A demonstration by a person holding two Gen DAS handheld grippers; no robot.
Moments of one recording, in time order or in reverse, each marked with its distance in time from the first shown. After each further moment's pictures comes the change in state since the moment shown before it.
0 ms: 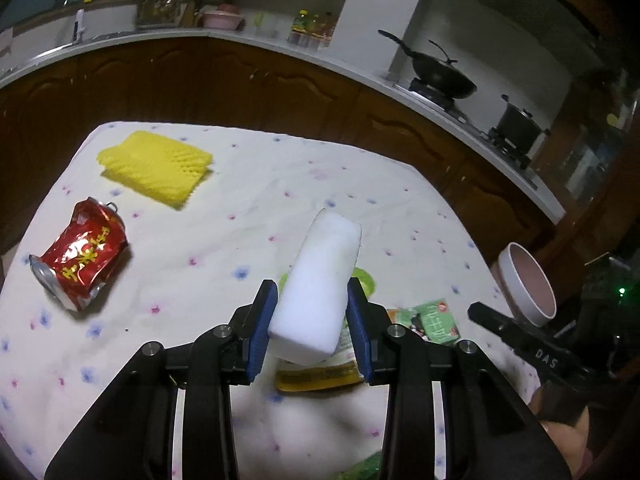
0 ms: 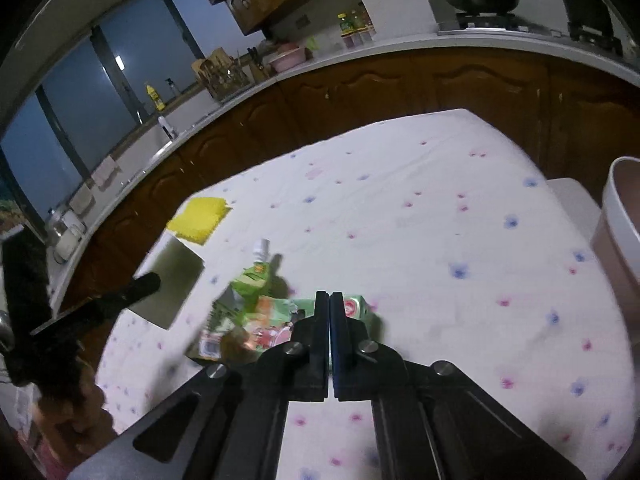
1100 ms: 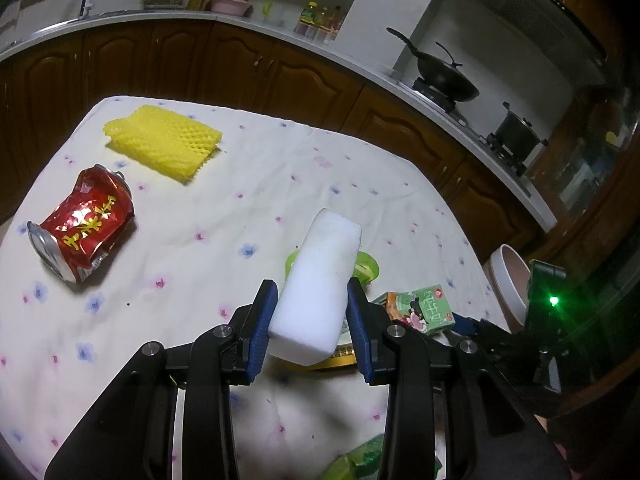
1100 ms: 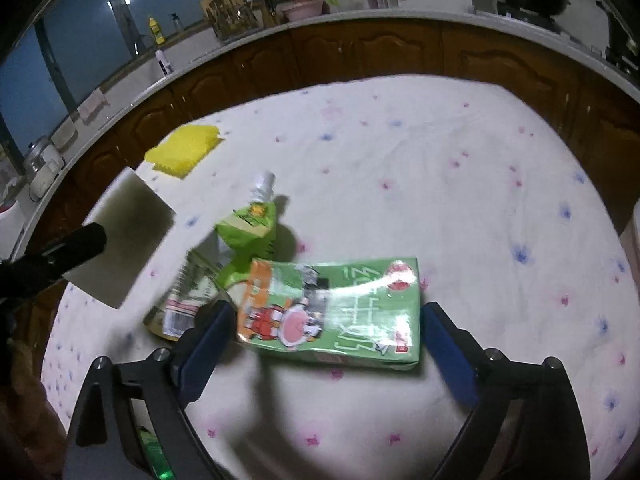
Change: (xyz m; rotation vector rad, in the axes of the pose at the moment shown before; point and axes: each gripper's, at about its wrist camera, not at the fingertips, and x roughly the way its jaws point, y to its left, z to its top) left arm -0.004 0.016 -0.011 -0.069 0.031 -0.038; right arm 0.065 0.030 -0.014 -0.131 0.147 -0.085
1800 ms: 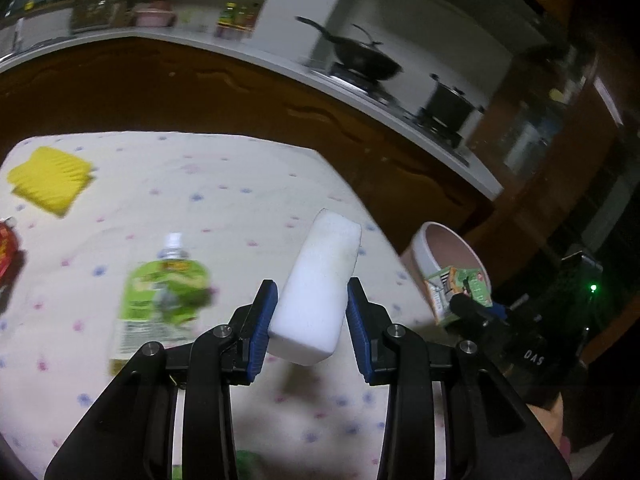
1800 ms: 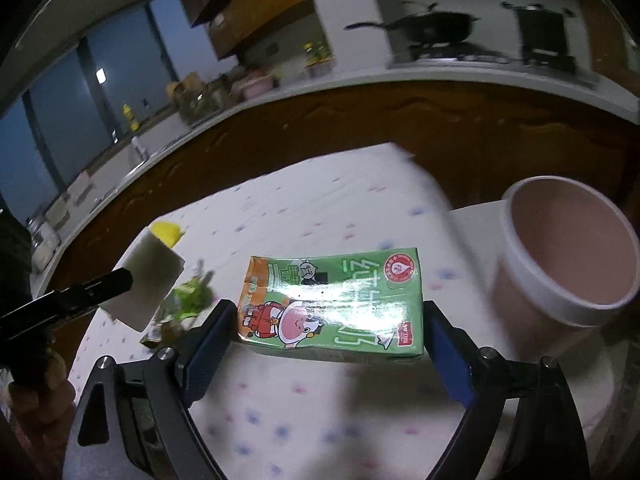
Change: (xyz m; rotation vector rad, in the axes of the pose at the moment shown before) left arm 0.016 -0.131 -0.003 0.156 0.018 -0.180; right arm -0.151 -0.127 -0.030 0.169 -0.266 -0.067
